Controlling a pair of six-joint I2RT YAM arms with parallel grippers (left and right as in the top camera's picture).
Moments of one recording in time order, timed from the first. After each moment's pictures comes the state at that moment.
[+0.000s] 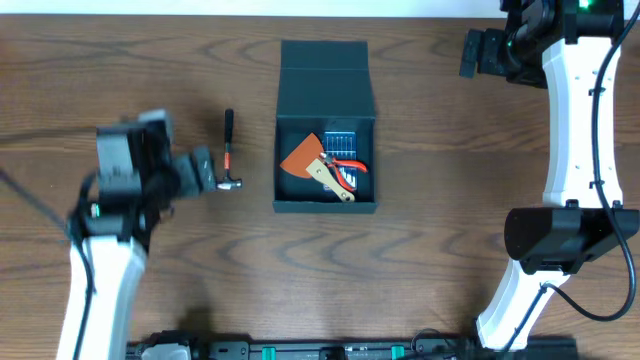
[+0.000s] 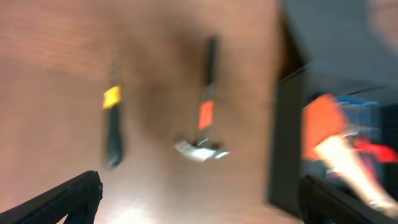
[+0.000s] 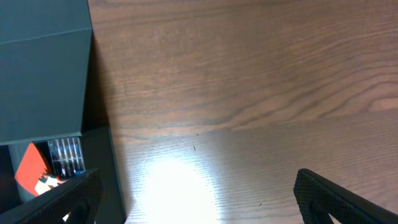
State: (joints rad) left arm 0.04 1.18 1.00 -0.71 0.16 -0.17; right arm -0.02 2.07 2.36 -1.50 0.00 0.17
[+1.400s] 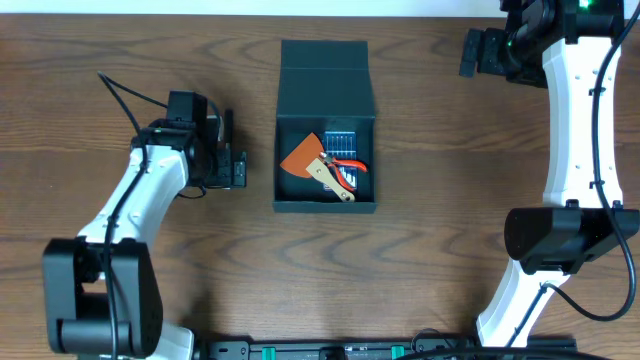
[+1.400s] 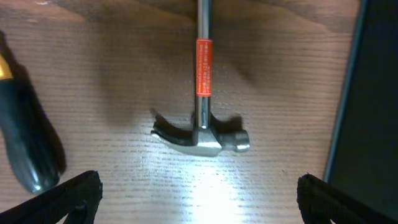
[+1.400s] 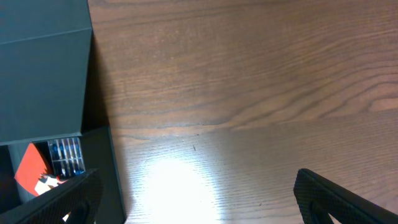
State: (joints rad) left arm -0.07 1.68 1.09 -0.75 0.08 -0.09; right arm -0.02 2.07 2.36 -1.50 0.00 0.17
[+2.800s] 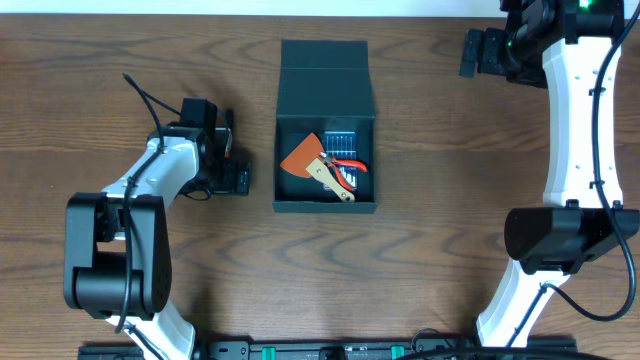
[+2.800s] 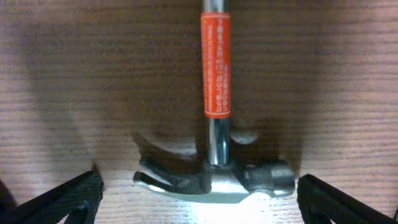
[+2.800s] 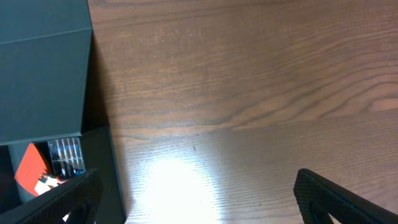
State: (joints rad) left arm -0.08 1.85 1.09 -0.69 0.07 -0.03; right arm -0.02 2.07 2.36 -1.50 0.00 0.17
